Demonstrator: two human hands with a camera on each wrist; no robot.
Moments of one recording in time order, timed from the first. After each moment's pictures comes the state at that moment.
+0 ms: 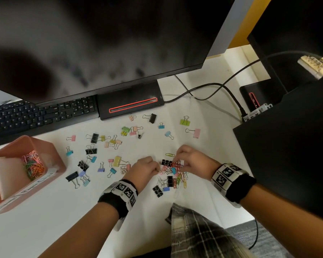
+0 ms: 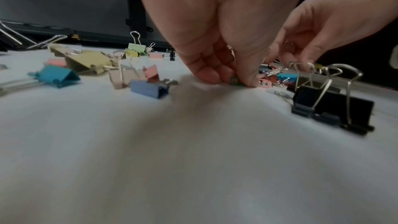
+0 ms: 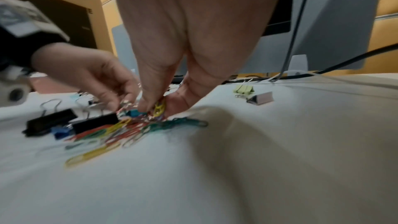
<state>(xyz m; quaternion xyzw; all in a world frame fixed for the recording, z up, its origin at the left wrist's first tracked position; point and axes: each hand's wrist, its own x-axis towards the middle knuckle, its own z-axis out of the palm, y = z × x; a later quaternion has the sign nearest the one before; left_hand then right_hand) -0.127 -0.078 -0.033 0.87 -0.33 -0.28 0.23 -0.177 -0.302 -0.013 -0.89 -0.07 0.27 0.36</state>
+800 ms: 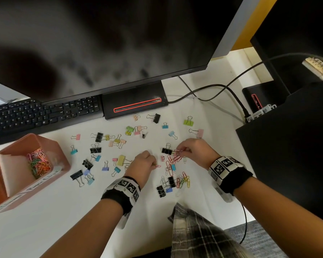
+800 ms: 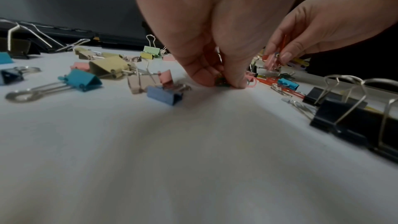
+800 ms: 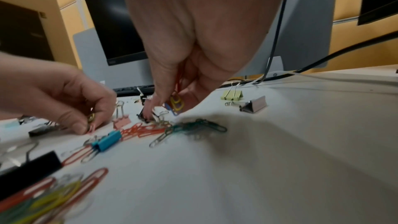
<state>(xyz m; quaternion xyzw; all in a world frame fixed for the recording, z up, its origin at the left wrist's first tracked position) -0.117 -0.074 -0.037 0.90 -0.28 -0.26 0.21 -0.154 -0.298 -0.011 -0.91 0.05 0.19 0.38</state>
